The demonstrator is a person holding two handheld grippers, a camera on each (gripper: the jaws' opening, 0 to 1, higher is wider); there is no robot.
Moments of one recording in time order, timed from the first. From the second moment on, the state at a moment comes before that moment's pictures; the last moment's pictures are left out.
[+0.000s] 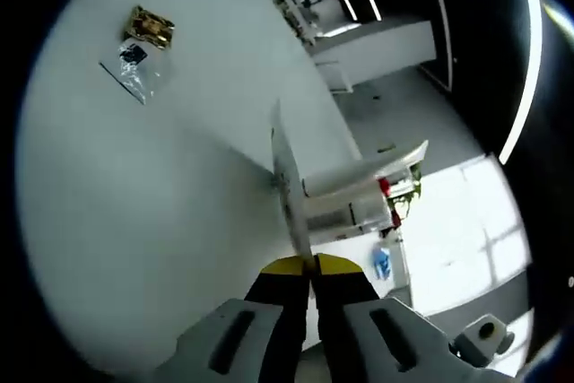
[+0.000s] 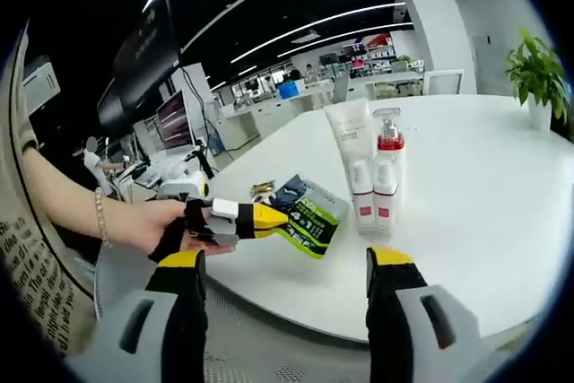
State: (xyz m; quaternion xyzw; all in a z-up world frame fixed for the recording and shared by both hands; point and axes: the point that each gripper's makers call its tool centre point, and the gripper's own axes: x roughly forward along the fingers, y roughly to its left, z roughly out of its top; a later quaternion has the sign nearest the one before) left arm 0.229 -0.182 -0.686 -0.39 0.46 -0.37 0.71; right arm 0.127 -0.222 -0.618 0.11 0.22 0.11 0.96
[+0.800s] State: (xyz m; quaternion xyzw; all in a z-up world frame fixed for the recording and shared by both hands) left arm 0.224 -0.156 -0.720 -0.16 0.46 -0.38 0.78; right arm 0.124 -0.216 -0.621 0.11 0.23 0.14 0.96
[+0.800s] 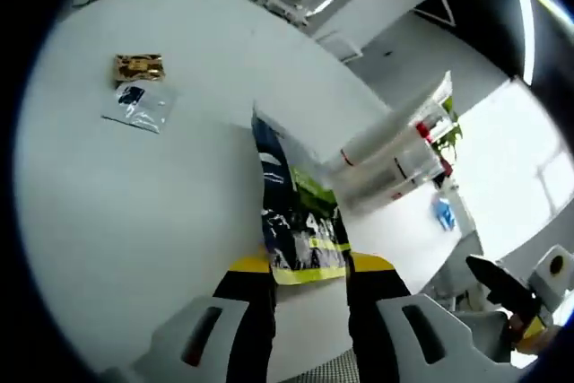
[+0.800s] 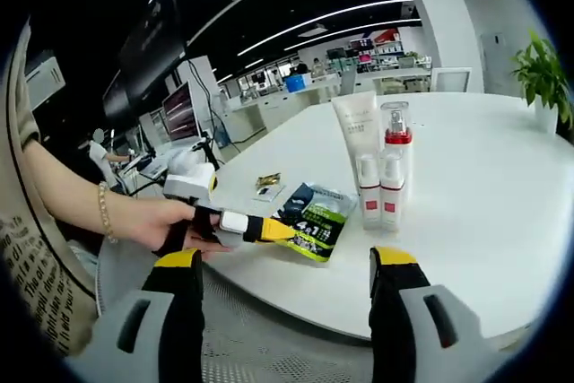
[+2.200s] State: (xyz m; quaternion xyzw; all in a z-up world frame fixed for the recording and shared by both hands) left arm 0.229 -0.058 -0.645 -0.02 0.35 -0.39 0.85; right arm 0.121 -0.212 -0.628 0.11 0.25 0.16 0.95
